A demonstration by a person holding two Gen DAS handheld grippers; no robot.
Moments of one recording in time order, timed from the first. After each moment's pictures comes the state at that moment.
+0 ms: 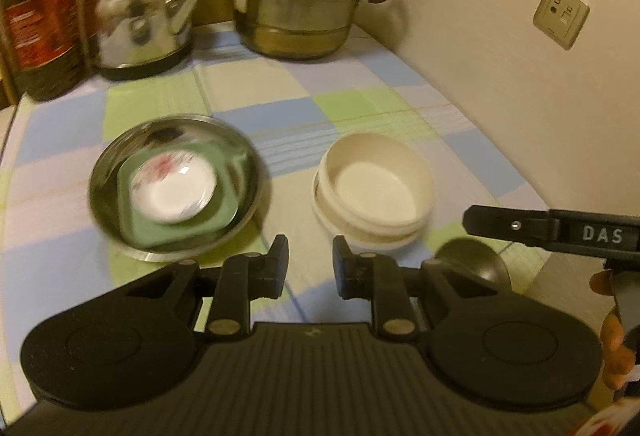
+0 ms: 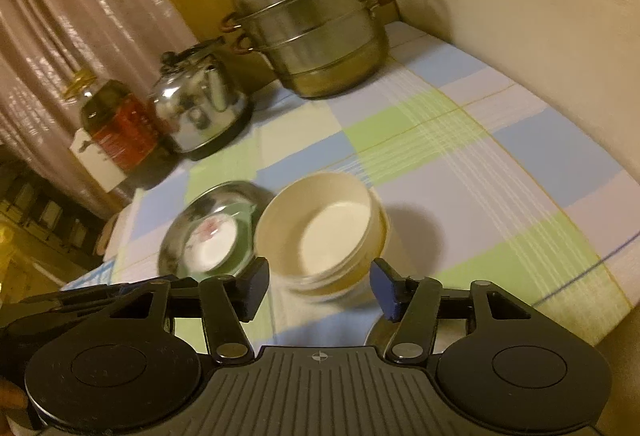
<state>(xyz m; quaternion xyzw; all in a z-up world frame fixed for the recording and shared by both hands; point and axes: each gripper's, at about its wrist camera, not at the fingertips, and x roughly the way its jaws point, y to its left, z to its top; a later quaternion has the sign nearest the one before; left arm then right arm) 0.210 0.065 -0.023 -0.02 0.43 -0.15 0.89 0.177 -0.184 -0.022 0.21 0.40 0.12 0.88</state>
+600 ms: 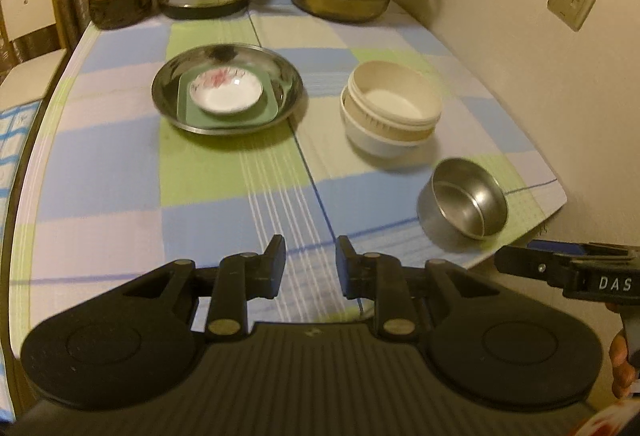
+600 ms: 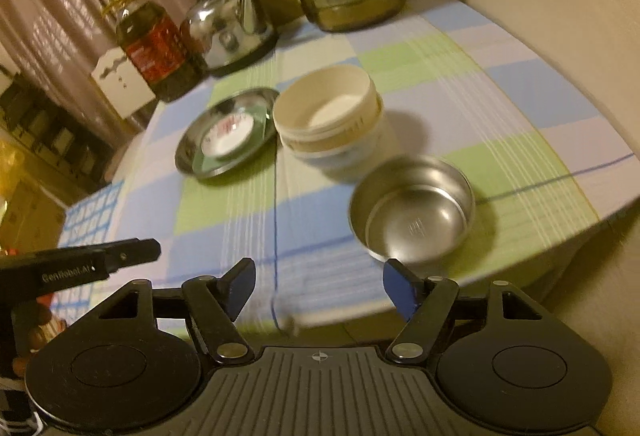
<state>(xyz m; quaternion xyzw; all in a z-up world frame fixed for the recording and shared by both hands) 0.097 0.078 -0.032 -0.05 0.45 -0.08 0.89 0.077 -0.184 -0.041 0.15 0.46 0.15 0.86</state>
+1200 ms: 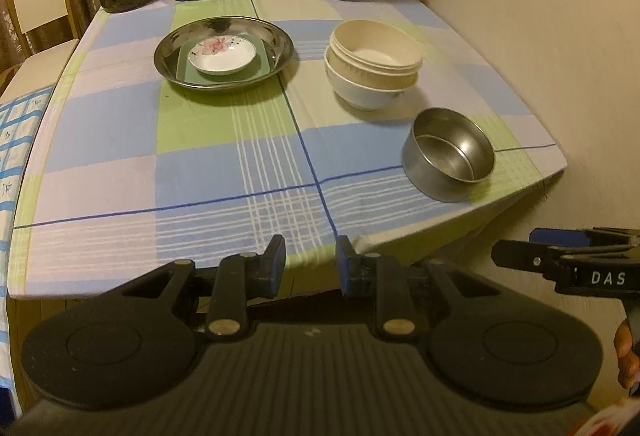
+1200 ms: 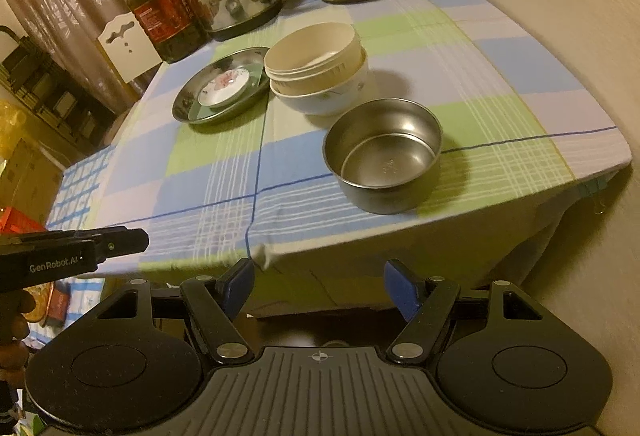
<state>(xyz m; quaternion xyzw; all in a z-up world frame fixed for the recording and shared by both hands) 0.045 0.042 -0.040 -0.03 0.47 -0.06 0.88 0.035 -0.209 -0.061 0.12 0.47 0.17 0.86</state>
